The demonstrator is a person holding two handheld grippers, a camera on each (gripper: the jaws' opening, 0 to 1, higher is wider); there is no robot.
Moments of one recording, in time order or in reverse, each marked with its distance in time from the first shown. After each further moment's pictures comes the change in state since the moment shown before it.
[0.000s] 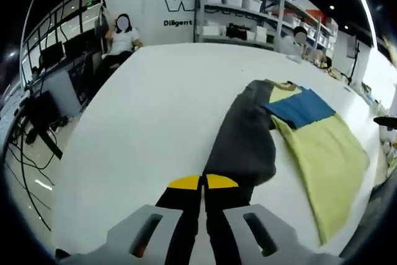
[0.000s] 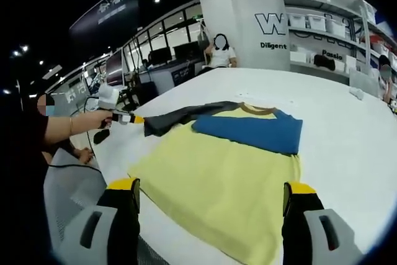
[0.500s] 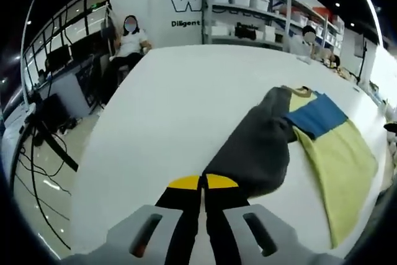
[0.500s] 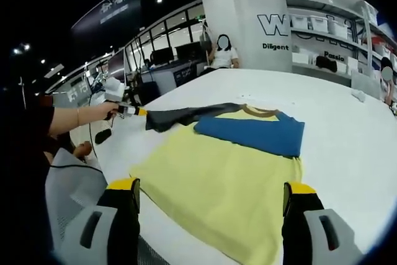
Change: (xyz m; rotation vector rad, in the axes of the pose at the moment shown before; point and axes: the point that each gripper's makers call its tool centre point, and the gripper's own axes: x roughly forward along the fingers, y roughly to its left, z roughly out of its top) left arm 0.010 0.034 0.024 0.017 0.012 0.071; right arm 0.000 0.000 0.002 -0.010 0.002 0.008
